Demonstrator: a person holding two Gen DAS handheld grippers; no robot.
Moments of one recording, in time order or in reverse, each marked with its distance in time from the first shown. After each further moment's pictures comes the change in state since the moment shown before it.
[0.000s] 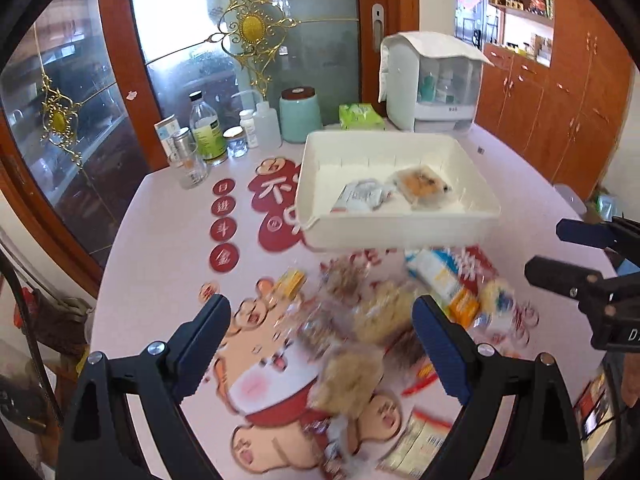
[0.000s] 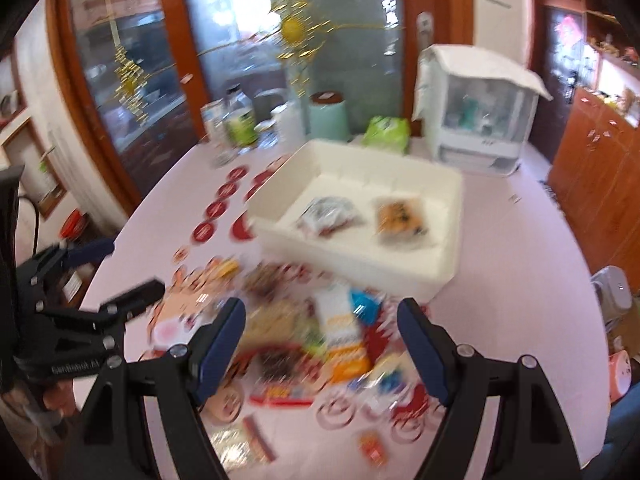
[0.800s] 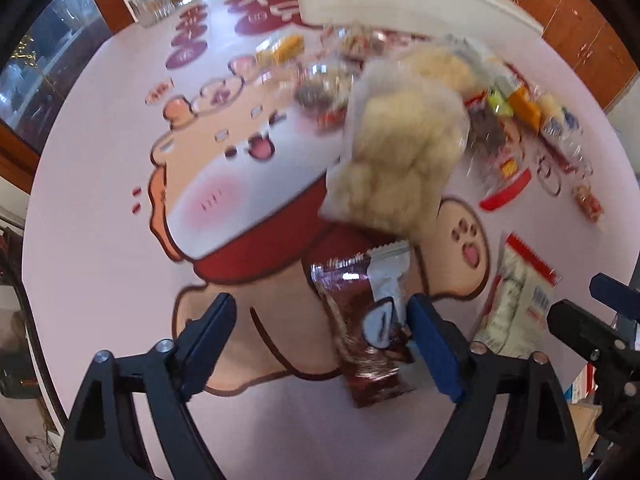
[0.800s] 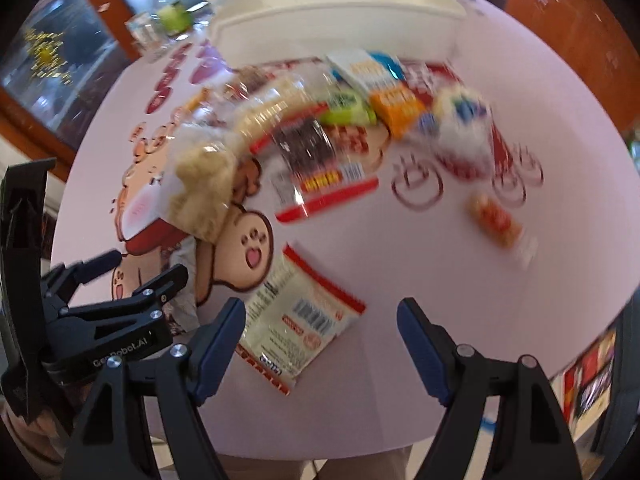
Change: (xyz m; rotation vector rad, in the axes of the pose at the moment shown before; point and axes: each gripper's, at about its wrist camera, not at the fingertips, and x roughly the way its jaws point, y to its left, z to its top) left arm 0.117 0.020 -0.149 0.011 0.438 -0.071; right arm 0.085 0.070 -0.156 0.400 0.341 -0.144
